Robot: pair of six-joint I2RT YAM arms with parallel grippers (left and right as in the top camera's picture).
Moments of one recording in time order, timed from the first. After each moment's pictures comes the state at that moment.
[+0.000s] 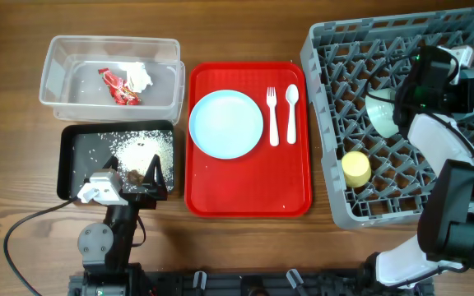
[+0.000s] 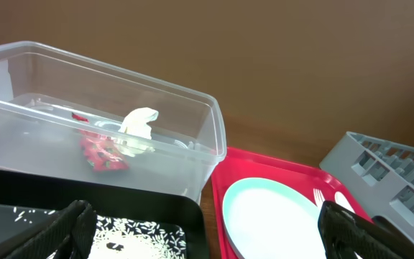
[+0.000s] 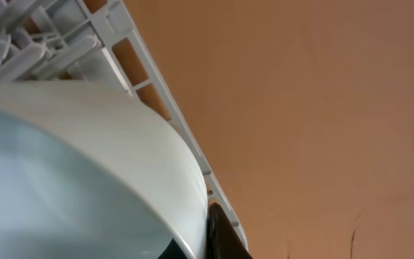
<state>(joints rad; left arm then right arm) 0.02 0.01 0.01 -0.06 0.13 -0.33 -0.19 1.76 1.01 0.20 1.15 -0.59</state>
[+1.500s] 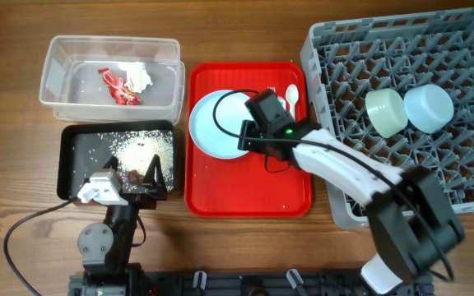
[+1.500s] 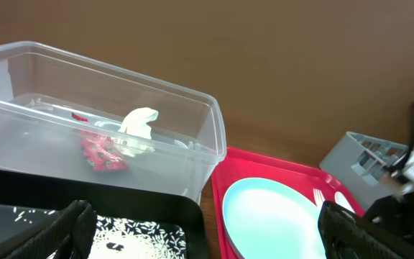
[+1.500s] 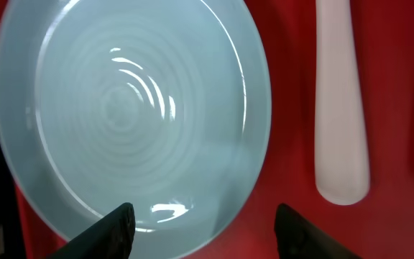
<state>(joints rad) 0.02 0.01 0.01 -0.06 0.13 -0.33 0.61 1.79 1.07 -0.39 -0.03 0.80</state>
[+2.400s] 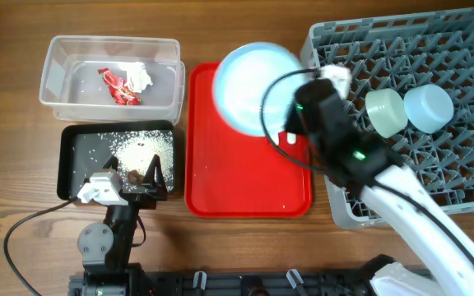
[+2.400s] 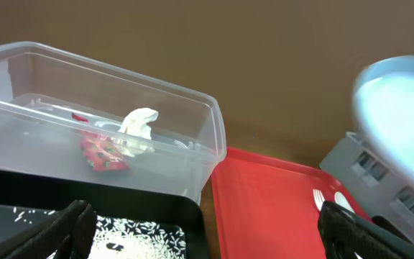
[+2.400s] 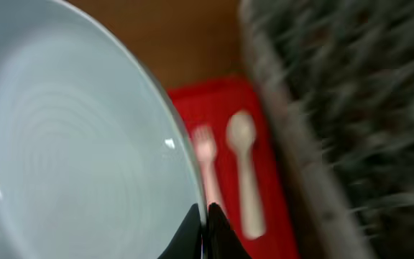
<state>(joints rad) 0.02 0.01 0.01 -0.06 0.13 -0.33 0.54 1.26 1.08 -0.56 0.42 0.61</state>
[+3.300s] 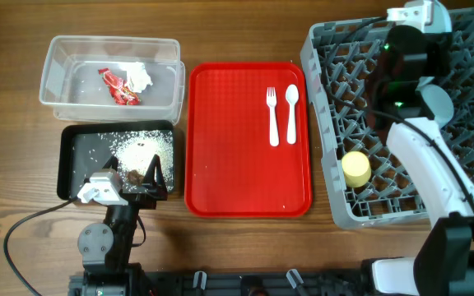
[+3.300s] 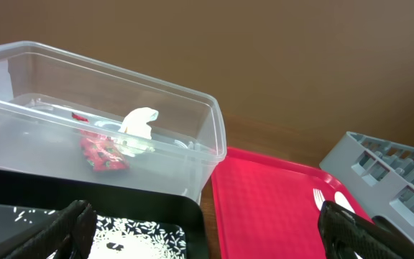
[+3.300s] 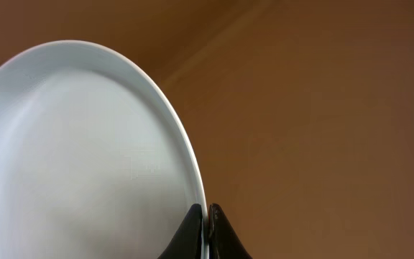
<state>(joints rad) 0.02 0.01 0.01 -0.06 0.13 -0.33 0.04 1.57 1.08 0.26 0.98 -0.72</state>
